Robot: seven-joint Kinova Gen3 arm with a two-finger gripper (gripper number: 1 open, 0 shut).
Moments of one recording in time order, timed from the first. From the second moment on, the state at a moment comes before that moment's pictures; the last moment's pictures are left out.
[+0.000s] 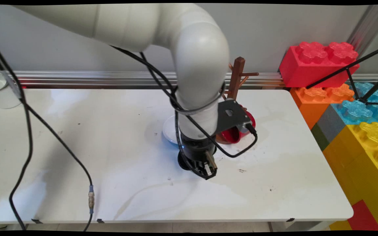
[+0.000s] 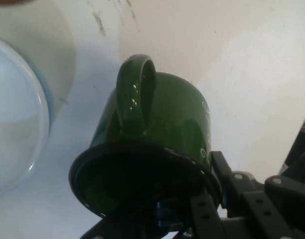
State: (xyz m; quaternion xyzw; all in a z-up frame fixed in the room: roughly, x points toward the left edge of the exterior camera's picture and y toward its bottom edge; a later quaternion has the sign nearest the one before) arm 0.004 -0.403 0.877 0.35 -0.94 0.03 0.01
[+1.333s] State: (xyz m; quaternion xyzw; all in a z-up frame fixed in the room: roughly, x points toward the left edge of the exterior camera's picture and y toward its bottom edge) arm -0.024 -0.409 0.839 0.37 -0.93 0.01 -0.07
